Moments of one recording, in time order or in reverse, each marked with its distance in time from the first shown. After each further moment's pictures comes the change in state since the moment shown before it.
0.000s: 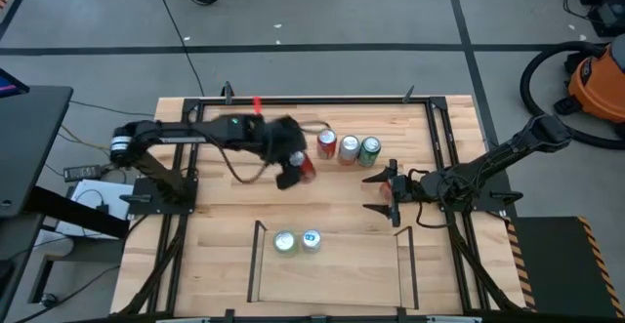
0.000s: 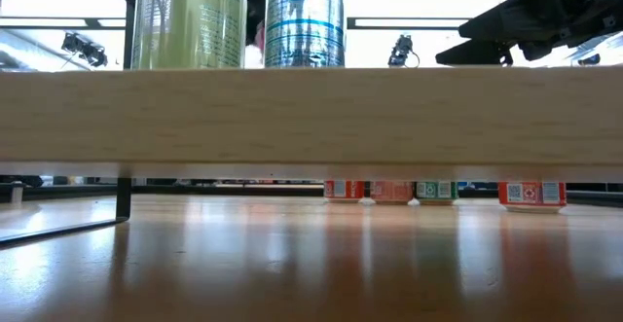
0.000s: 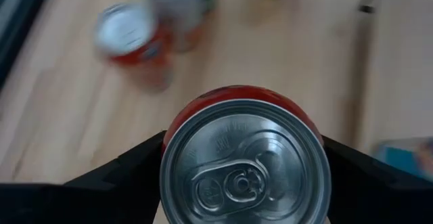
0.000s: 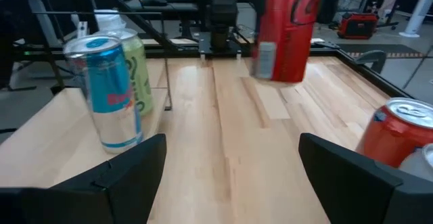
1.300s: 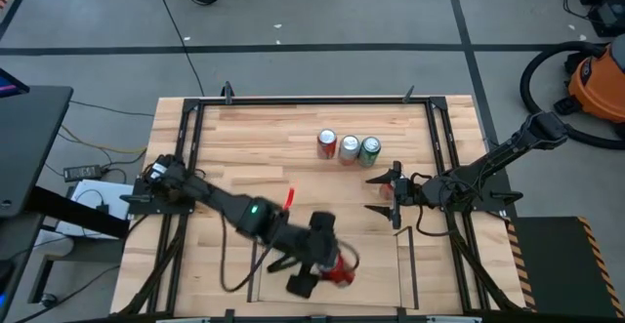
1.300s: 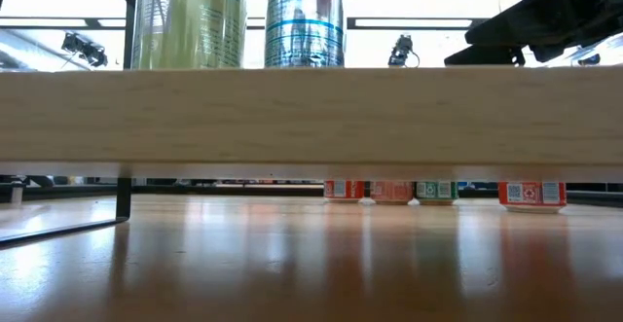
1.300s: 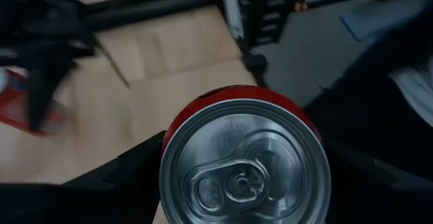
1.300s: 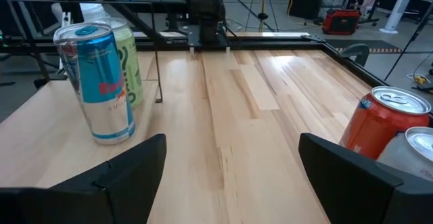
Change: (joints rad) left arm -0.566 0.378 0.518 0.085 -0.060 0.013; right arm 0.078 0.000 0.000 -0.042 0.131 0.029
